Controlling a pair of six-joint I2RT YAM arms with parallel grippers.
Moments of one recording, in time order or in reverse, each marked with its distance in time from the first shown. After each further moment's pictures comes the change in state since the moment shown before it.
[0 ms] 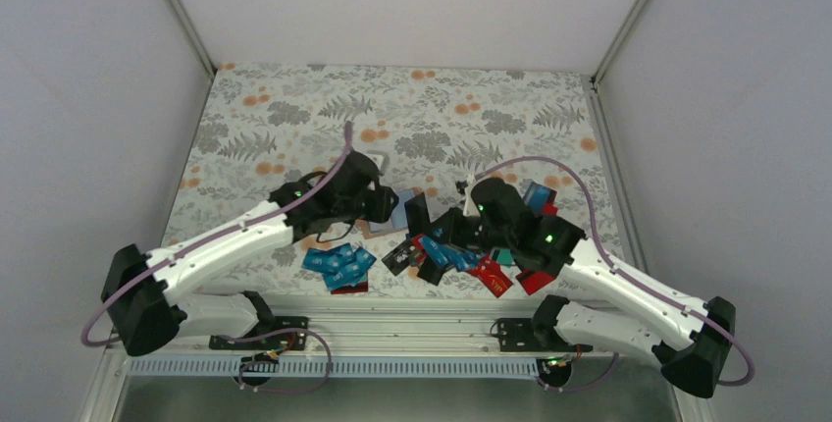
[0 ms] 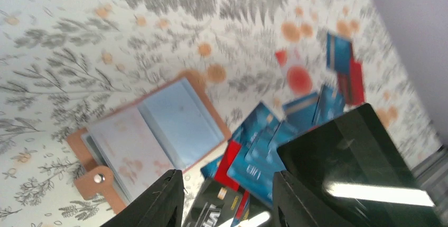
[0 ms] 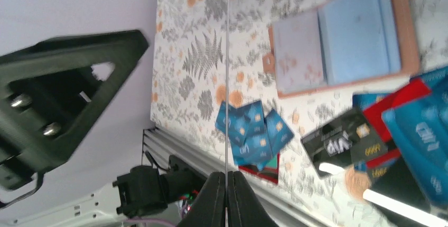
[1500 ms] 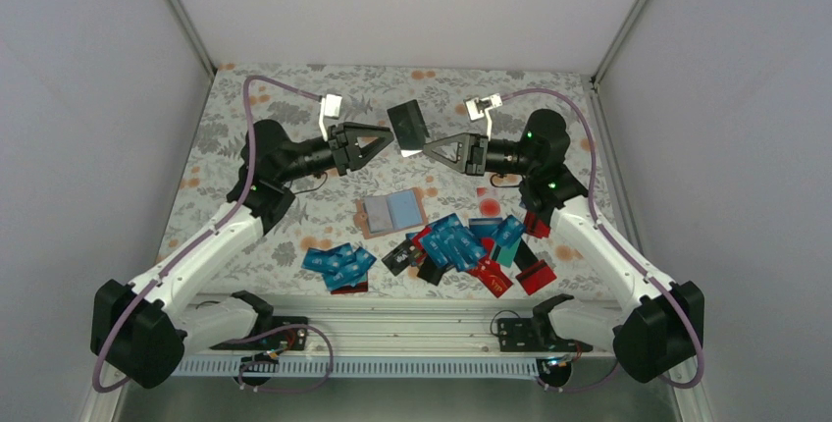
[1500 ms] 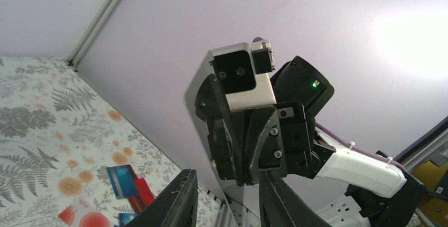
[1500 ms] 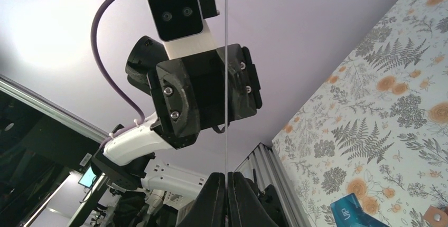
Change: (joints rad) left arm 0.337 -0.063 -0.144 0.971 0.826 -0.214; right arm -0.395 0.194 0.100 0.753 -0.768 -0.098
